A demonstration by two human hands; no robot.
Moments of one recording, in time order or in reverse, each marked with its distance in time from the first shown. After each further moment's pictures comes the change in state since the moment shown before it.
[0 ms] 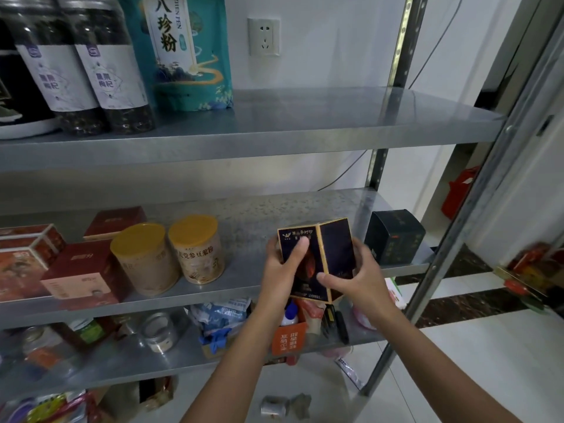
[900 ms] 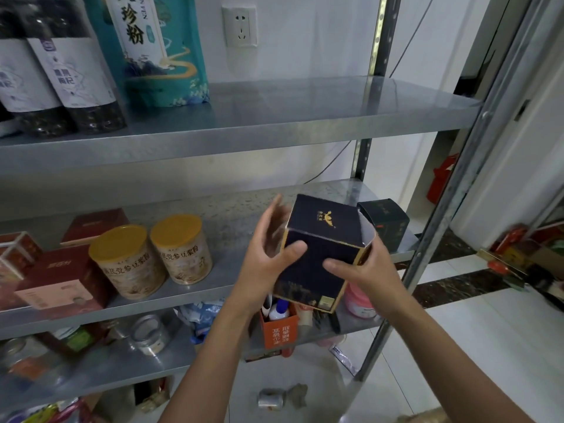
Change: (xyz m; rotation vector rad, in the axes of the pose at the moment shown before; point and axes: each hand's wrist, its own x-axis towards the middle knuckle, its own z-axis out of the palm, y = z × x) left_hand -0.009 0.032 -0.010 0.002 -0.343 0.321; right_hand -0.015 -0.036 -0.027 0.268 -0.131 -0.135
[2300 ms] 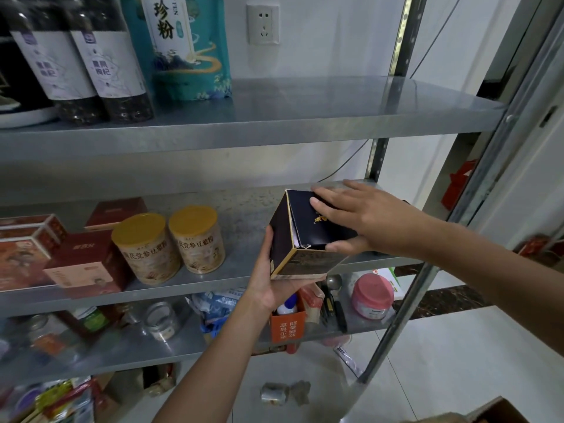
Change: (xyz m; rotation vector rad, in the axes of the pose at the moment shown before) left_hand 0.004 -0.056 -0.013 -0.857 -0.049 -0.504; right_hand 0.054 -0.078 0.001 -1.600 -0.583 -0.833
